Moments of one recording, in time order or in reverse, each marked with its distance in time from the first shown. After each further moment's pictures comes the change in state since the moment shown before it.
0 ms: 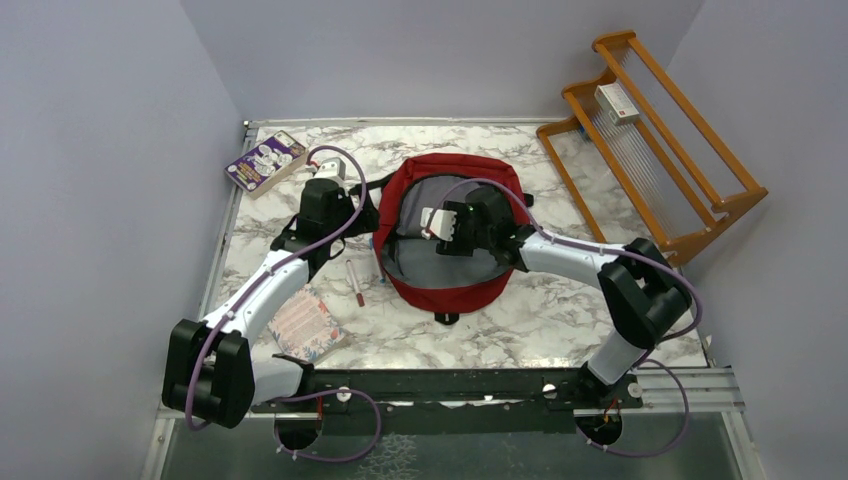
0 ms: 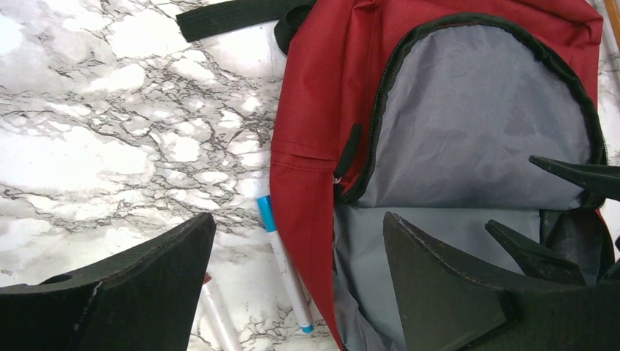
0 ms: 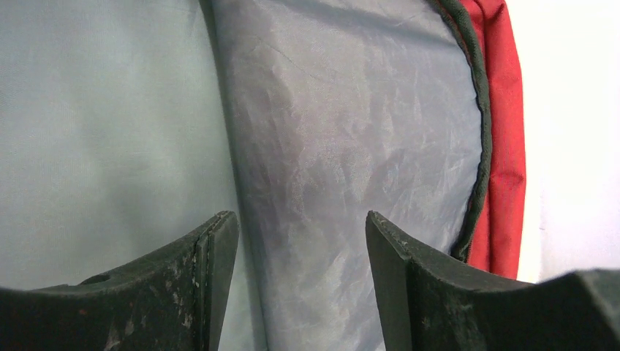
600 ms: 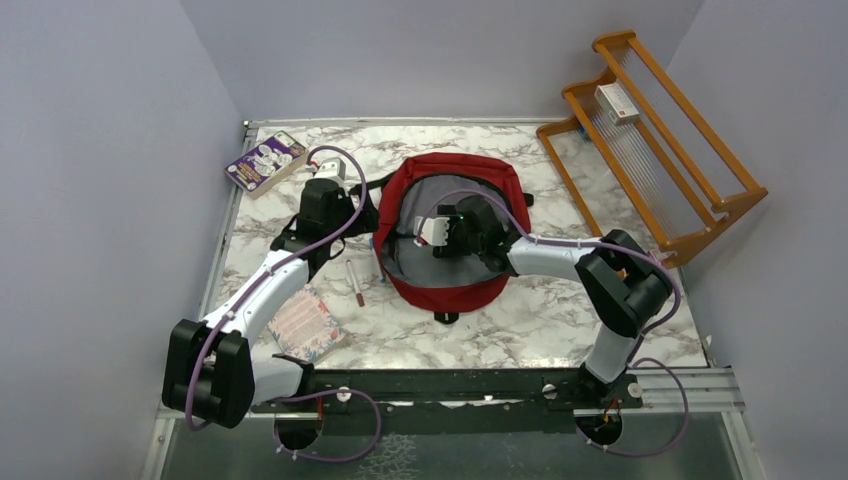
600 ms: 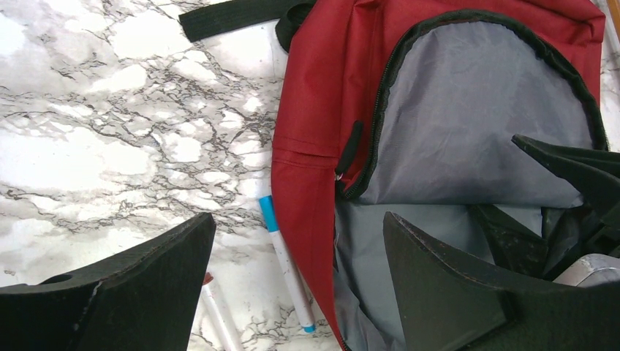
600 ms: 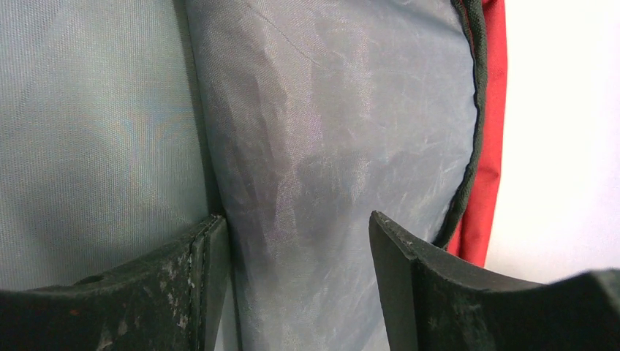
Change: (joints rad) left arm 0.002 -0.002 -0.001 0.000 -0.001 0.015; right arm 0.031 0.113 -0.005 0.122 0.179 -0.126
